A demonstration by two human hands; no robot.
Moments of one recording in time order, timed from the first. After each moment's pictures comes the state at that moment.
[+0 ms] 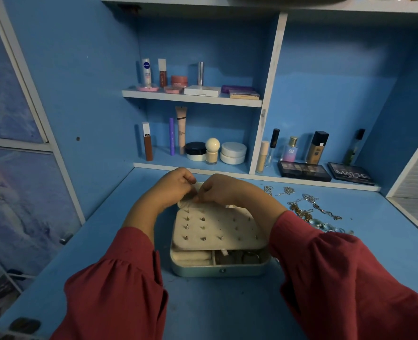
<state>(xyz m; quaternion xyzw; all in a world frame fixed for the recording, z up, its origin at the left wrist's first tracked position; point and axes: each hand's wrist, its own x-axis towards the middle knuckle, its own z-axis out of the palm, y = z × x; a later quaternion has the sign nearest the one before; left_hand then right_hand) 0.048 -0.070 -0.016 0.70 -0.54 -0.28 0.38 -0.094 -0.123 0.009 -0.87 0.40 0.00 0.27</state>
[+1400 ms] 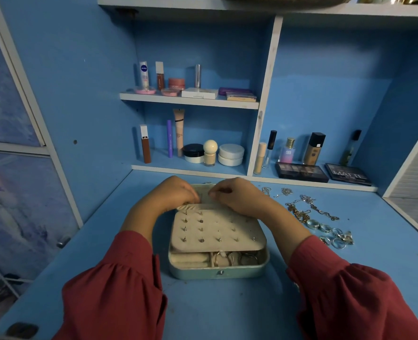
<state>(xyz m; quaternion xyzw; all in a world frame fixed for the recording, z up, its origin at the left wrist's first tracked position) 0.039 -0.064 -0.009 0.70 -0.58 -0.28 0.32 -0.138 -0.126 -0.009 -0.87 0.39 -0.16 0.27</state>
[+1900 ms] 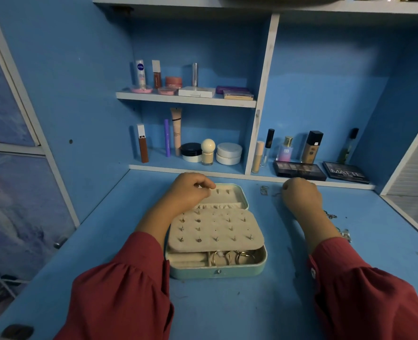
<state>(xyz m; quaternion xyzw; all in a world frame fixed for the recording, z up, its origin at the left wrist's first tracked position) 0.014 -0.079 -0.021 0.64 -0.61 -0.24 0.41 -0.228 -0.181 -0.033 -0.69 0.70 -0.15 0.05</state>
